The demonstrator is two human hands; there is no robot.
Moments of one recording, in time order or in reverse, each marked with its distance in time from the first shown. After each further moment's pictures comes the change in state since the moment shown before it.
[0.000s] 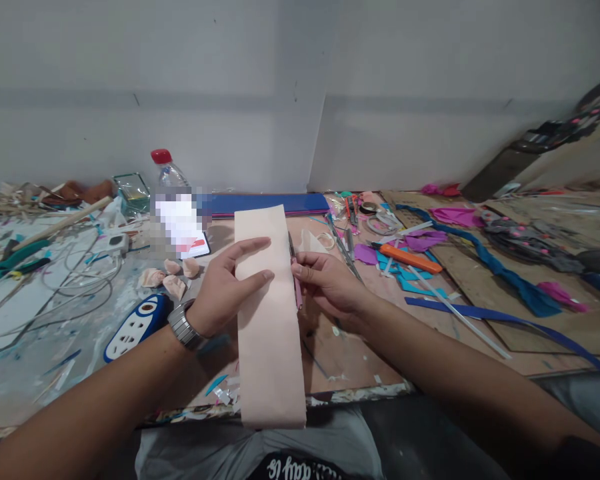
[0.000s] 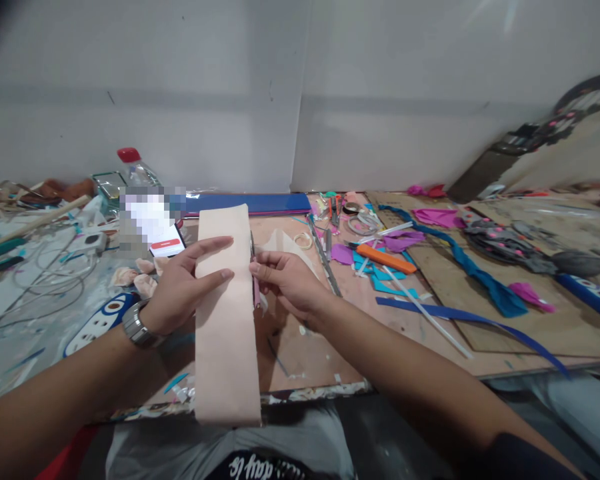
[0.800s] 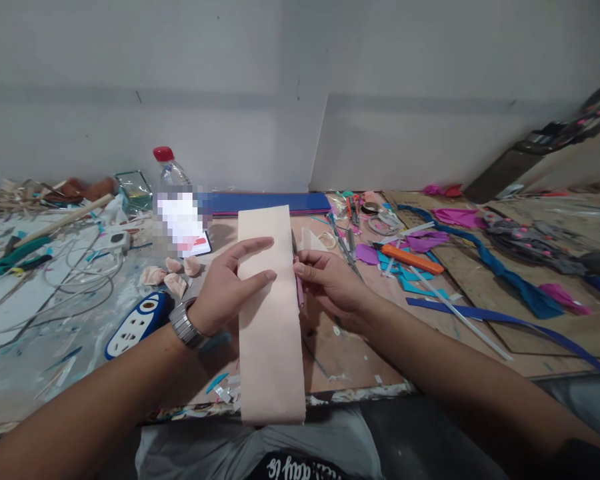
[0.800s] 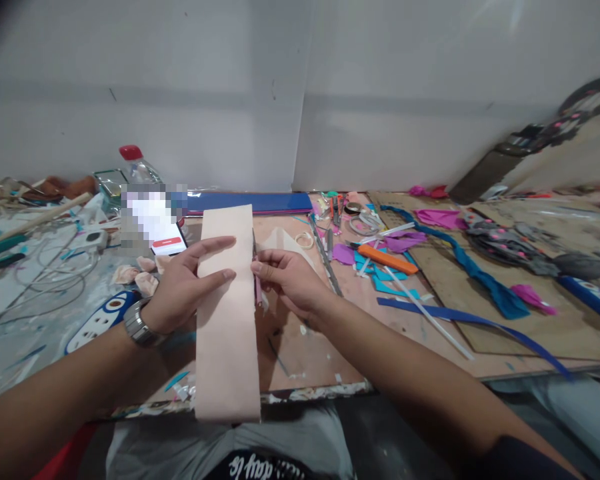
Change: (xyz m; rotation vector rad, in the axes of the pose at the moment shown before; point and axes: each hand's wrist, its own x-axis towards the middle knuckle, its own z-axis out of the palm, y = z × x) left_hand 0.001 0.002 -0.001 0.039 -0.020 0.017; right_hand 0.001 0.000 -0.001 0.005 0.005 -0.022
